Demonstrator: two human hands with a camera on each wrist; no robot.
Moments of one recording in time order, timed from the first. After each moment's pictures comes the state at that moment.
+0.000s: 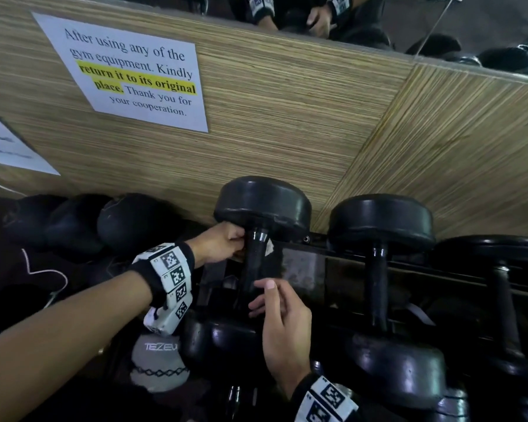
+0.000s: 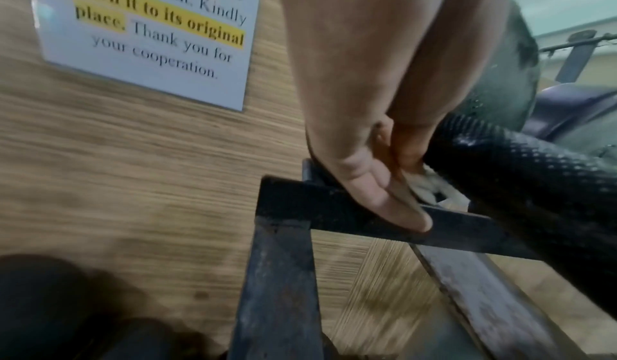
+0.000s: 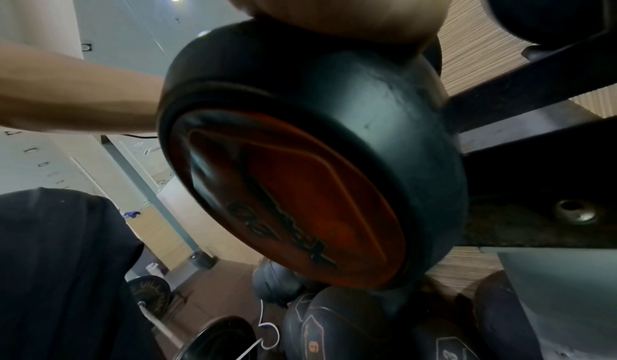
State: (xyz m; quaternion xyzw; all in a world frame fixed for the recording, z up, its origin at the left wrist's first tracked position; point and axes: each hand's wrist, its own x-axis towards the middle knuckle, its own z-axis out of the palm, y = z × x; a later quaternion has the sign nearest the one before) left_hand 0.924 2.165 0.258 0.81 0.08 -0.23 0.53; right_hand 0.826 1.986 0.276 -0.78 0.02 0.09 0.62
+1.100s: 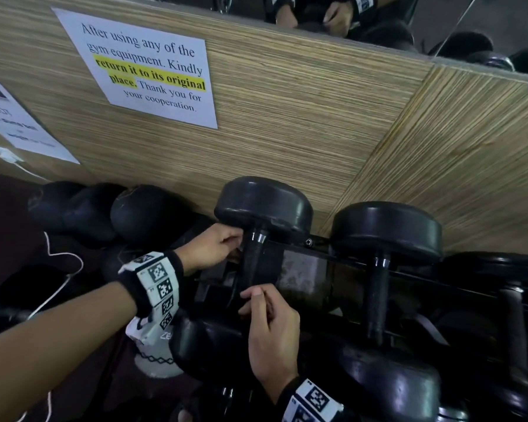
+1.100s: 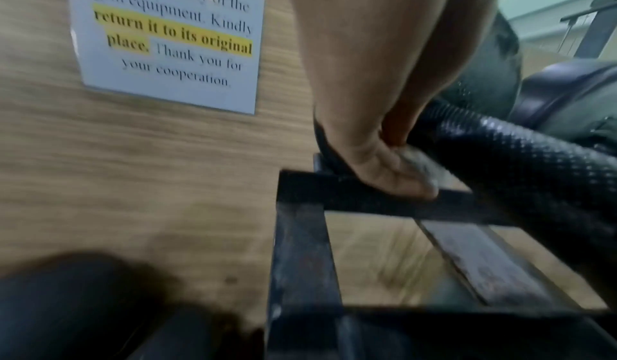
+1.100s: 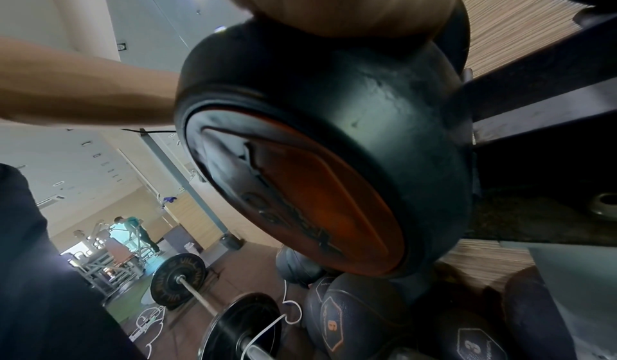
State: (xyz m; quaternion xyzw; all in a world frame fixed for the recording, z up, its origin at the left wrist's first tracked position) left_hand 0.910 2.172 0.256 0.84 0.08 -0.19 0.51; right_hand 0.828 1.980 0.270 -0.80 -0.05 0.10 0.58
